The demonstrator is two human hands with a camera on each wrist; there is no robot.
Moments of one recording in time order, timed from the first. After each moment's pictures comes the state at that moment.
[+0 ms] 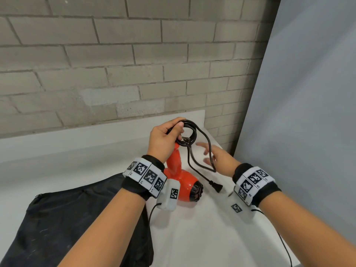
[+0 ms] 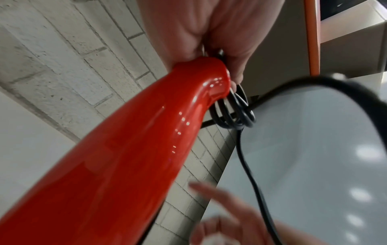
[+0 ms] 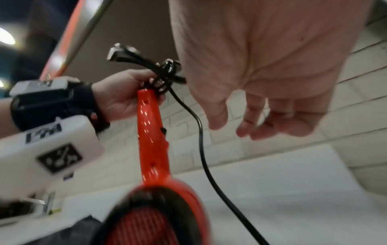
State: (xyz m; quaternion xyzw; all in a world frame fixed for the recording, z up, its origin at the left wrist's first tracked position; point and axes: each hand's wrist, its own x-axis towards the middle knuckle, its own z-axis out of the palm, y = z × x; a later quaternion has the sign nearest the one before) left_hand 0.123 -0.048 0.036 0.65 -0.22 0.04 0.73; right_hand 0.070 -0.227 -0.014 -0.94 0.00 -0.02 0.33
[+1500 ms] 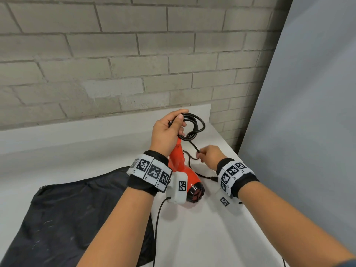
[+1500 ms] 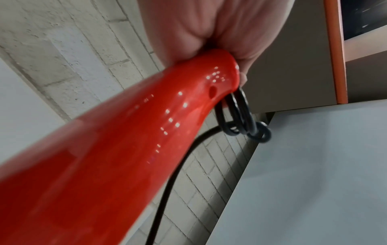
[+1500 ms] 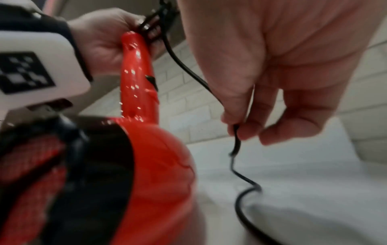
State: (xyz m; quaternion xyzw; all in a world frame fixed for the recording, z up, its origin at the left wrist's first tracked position) left_hand 0.129 -0.049 0.036 0.63 -0.21 0.03 0.75; right_hand 0.114 -0.198 -0.039 -0.91 0.15 0.02 0.38
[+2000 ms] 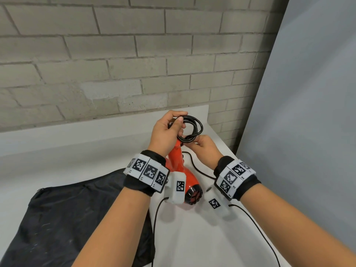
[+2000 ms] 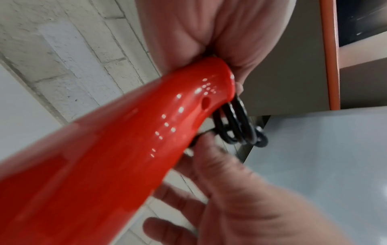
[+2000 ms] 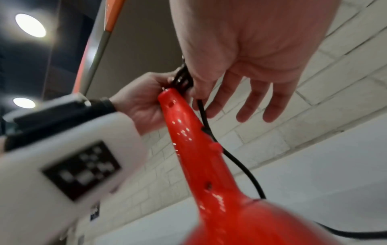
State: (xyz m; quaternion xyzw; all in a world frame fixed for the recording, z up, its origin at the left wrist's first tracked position) left_hand 0.128 -0.047 0.040 0.64 -0.23 0.00 0.73; right_hand 0.099 -0.170 -0.005 -0.80 -0.05 -0.11 0.58
